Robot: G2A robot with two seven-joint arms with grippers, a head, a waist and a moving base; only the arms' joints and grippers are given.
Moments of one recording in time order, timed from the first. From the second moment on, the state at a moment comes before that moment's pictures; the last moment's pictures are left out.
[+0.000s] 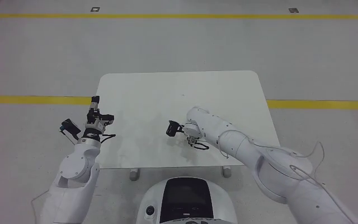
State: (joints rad) left arm 1.73 -1.15 -1.60 -1.80 -0.42 0.00 0.00; right arm -0.58 -1.54 0.17 -0.77 -0.80 -0.34 1.12
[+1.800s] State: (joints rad) left arm 1.73 -1.15 -1.60 -1.80 -0.42 0.00 0.00; right arm -0.50 -1.40 0.26 -0.91 -0.58 -0.34 1.11
